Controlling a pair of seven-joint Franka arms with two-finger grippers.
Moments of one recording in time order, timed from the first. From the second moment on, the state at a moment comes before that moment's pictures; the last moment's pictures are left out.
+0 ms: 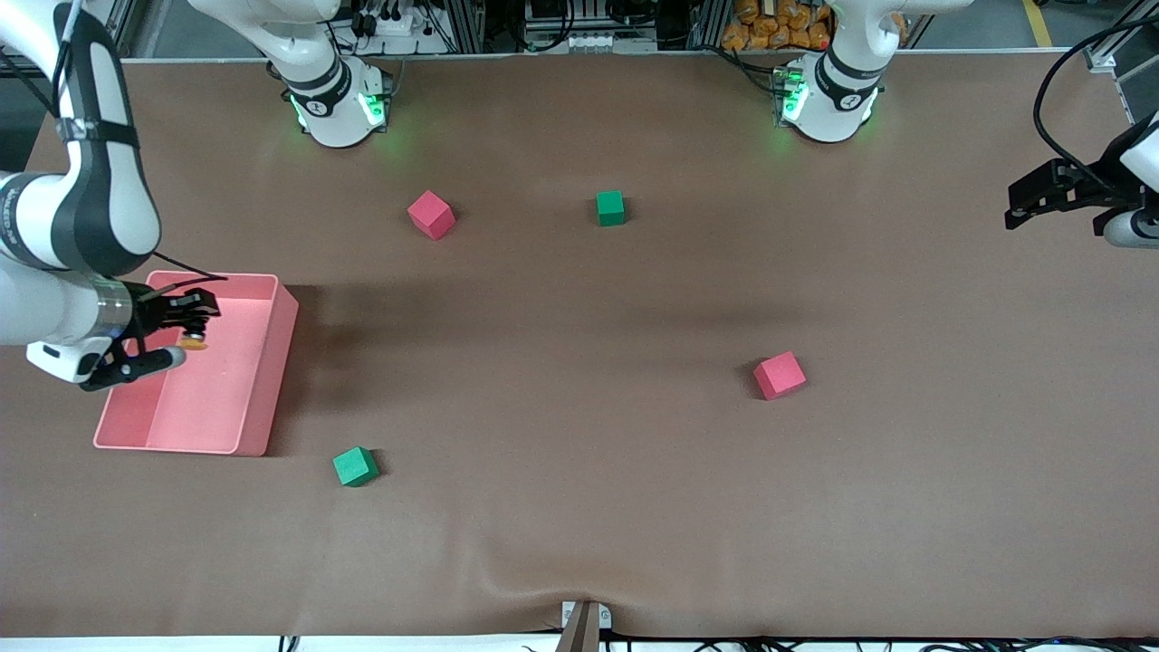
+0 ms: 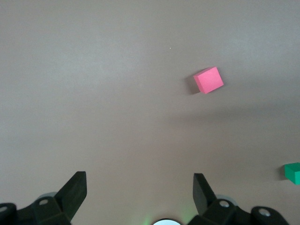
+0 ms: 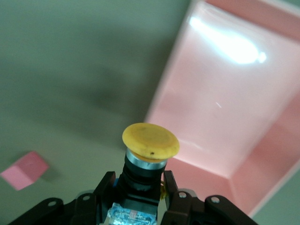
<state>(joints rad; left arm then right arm) -0.07 0.02 0.03 -1.50 0.03 1.46 0.07 -0.06 0.27 0.02 -1.71 0.03 1.70 -0.43</state>
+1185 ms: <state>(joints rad) -0.07 0.02 0.03 -1.50 0.03 1.46 0.07 0.42 0.36 0.11 -1.61 0.13 2.01 -0.24</state>
